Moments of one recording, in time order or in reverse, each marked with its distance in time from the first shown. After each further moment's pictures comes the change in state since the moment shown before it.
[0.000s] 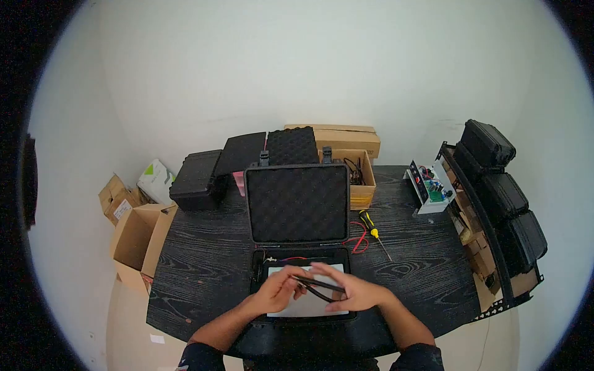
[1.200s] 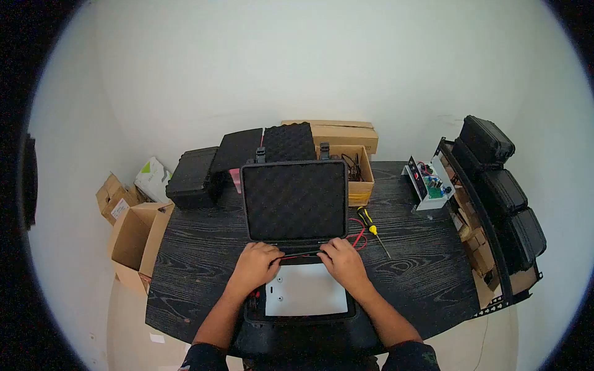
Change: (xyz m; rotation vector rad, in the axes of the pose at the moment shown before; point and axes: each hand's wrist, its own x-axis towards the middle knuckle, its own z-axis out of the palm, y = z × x) left_hand 0.009 -0.010 -0.058 1.206 0.101 -0.120; right_hand 0.052 0.046 -0.003 -1.000 0.692 -0.128
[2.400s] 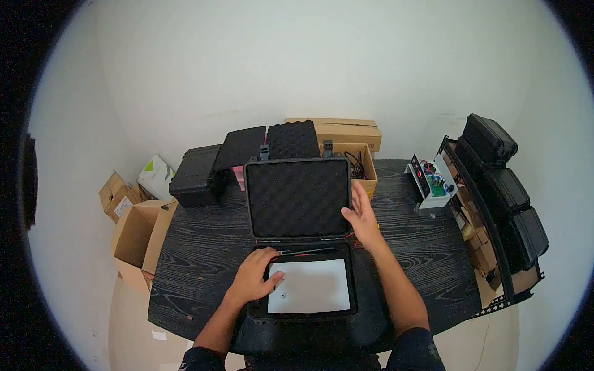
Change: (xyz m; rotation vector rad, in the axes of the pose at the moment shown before) left_hand -0.041 0.005 -0.006 -0.334 -0.019 -0.140; right_hand 0.069 0.068 -0.016 0.994 0.116 0.294
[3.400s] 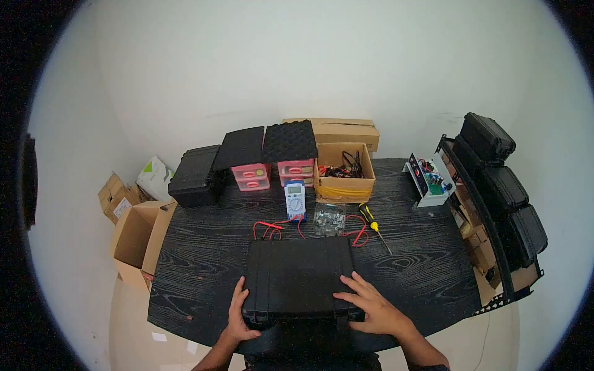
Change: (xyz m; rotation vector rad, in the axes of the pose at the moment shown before) left_hand -0.132 -0.016 0.031 -0.378 0.259 0.097; right_hand -0.194 -0.104 -0.001 -0.698 -0.629 0.170
